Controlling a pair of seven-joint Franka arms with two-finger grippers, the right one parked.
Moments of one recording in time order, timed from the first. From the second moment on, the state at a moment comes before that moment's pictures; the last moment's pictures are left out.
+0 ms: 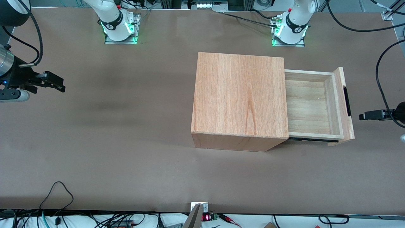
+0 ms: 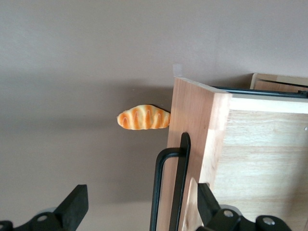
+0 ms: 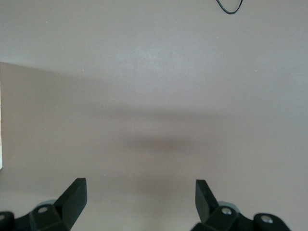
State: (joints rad) arm 0.27 0.49 -0.08 -1.17 -0.06 1.47 0.16
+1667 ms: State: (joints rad) arm 0.09 0.34 -0.15 -1.17 -0.06 1.35 -0.22
